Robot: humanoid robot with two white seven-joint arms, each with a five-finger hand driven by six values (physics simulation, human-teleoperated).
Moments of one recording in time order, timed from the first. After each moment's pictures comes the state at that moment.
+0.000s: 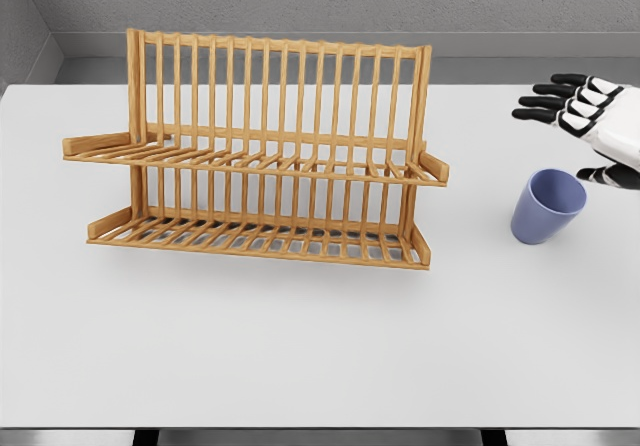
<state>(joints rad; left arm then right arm) 0.06 0.00 -0.27 -0.15 0.17 0.07 -0.11 -0.17 -1.17 0.20 -1.75 0.35 -0.61 0.03</state>
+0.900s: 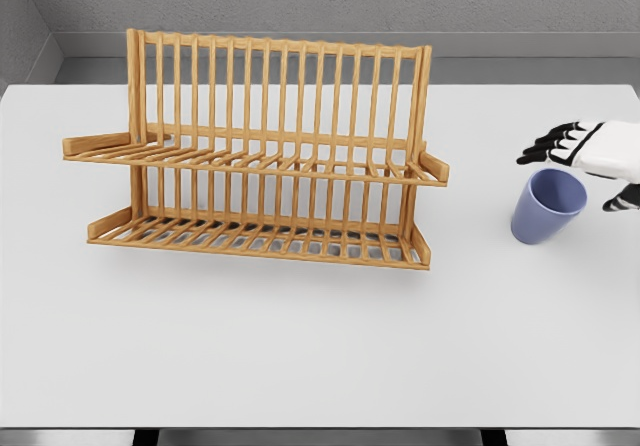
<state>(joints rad) 0.06 0.00 -0.27 -0.15 0.17 0.07 -0.11 -0.43 -1.11 0.36 -1.58 0.25 -0.61 0.61</state>
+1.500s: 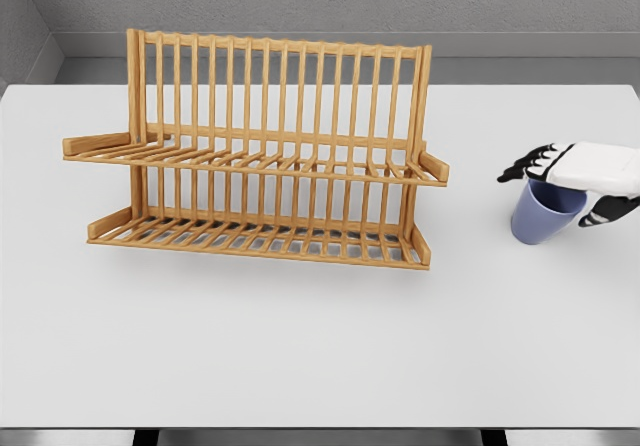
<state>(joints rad) 0.06 0.00 -0.27 -0.15 0.17 0.07 -0.11 -0.53 -1.05 0.53 -1.46 0.26 -0.61 0.61</state>
